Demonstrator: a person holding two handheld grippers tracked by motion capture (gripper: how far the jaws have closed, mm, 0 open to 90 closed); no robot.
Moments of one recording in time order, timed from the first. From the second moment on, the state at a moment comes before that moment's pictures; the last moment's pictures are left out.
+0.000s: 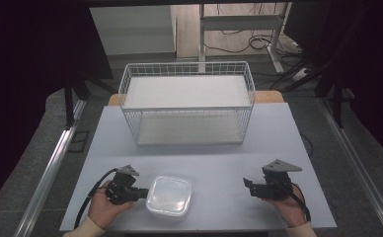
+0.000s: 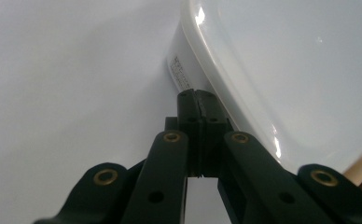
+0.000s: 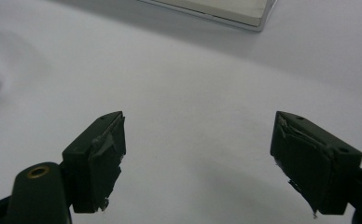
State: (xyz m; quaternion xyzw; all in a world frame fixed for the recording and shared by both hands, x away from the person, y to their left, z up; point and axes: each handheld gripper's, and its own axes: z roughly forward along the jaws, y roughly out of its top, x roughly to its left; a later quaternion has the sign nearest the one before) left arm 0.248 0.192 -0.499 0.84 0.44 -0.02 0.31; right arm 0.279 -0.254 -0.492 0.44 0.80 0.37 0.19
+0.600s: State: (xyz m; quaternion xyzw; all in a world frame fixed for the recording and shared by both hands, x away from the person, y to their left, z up) left arm 0.206 0.207 -0.493 0.85 0.42 -0.03 0.32; right arm 0.278 -0.253 -0.492 0.44 0.80 0.37 0.19
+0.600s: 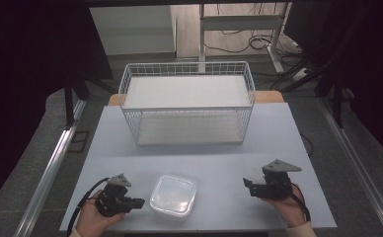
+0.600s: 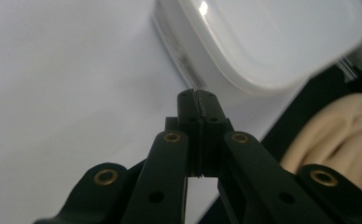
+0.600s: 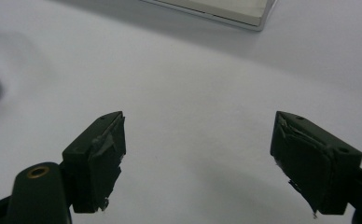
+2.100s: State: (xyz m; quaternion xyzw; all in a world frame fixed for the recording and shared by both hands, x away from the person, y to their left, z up) left arm 0.270 0.160 -0.497 0.85 0.41 -0.03 0.33; right arm 0.279 -0.255 -0.492 0.44 0.80 0.36 0.19
